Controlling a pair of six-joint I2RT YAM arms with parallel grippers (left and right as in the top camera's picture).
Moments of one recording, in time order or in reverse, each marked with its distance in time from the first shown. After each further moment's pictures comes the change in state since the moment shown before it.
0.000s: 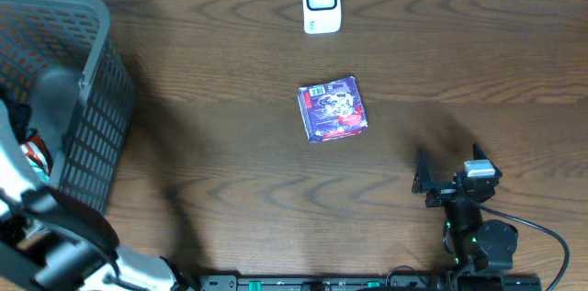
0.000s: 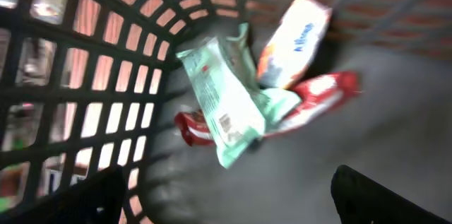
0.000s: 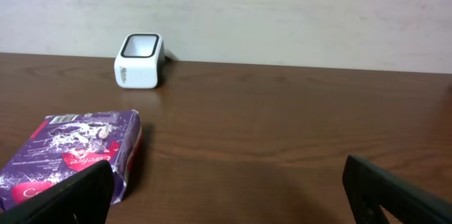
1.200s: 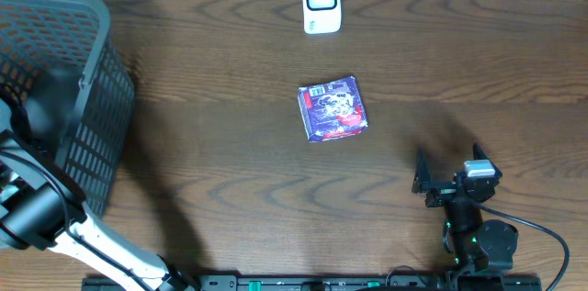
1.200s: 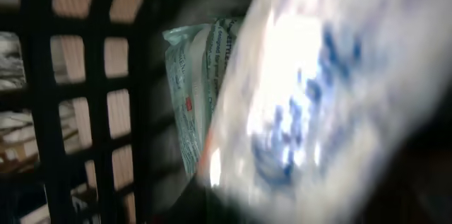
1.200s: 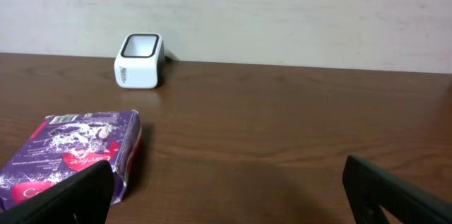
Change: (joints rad) left arm 0.082 0.317 -0.003 0.015 0.004 0.177; right arm 0.000 0.000 0.000 0.000 0.000 0.000
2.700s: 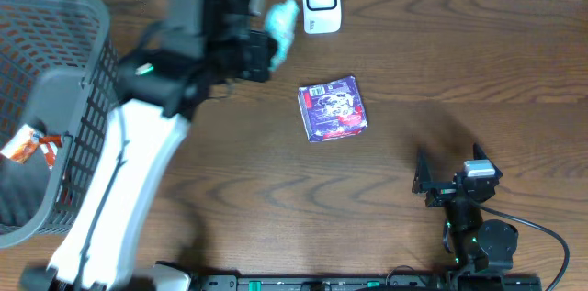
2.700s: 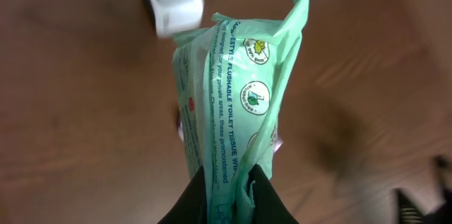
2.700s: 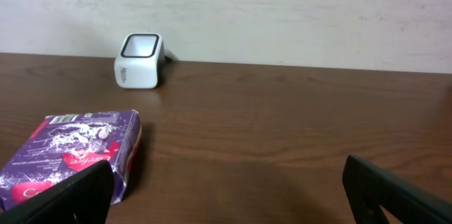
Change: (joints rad) left arm -1.106 -0.582 0.026 0.323 0.756 0.530; right arm 0.000 0.000 0.000 0.000 0.000 0.000
